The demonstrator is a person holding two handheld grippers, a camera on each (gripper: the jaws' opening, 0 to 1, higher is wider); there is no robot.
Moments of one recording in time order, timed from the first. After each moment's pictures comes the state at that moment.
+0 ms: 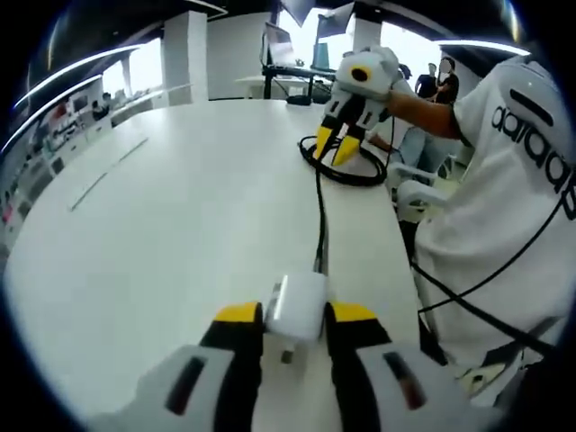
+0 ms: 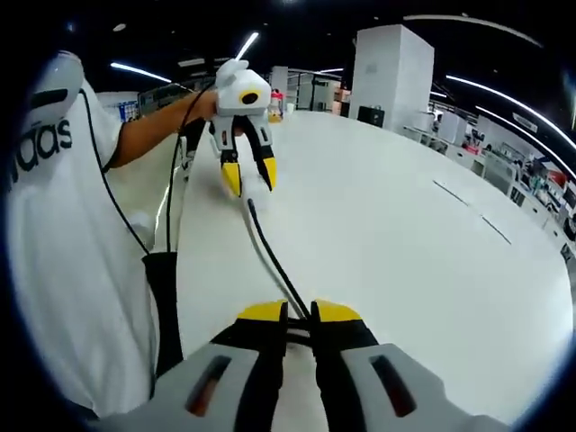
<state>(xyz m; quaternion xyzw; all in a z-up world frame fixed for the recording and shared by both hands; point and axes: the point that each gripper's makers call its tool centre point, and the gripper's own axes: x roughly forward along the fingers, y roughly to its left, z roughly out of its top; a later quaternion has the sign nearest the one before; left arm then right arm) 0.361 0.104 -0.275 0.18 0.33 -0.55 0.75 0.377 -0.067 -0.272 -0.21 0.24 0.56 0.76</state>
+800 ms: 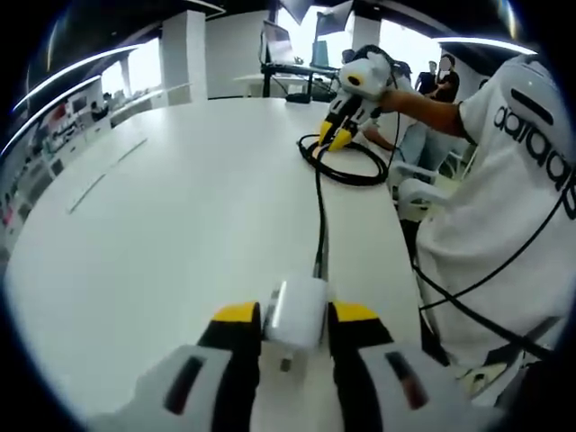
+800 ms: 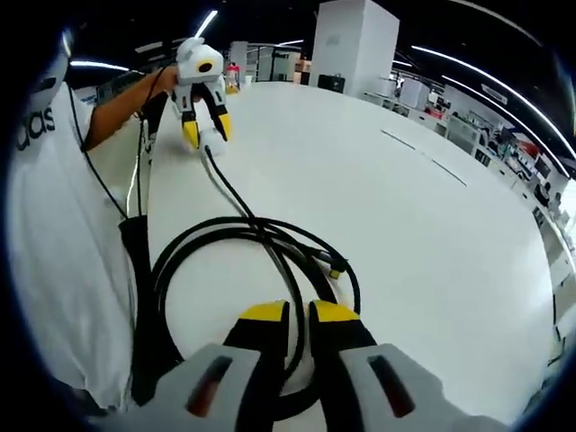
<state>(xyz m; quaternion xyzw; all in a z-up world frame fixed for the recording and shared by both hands) 0.372 0.113 -0.277 0.19 0.33 -0.55 0.75 0.388 -0.148 -0.296 -0.24 0.31 0.48 0.79</state>
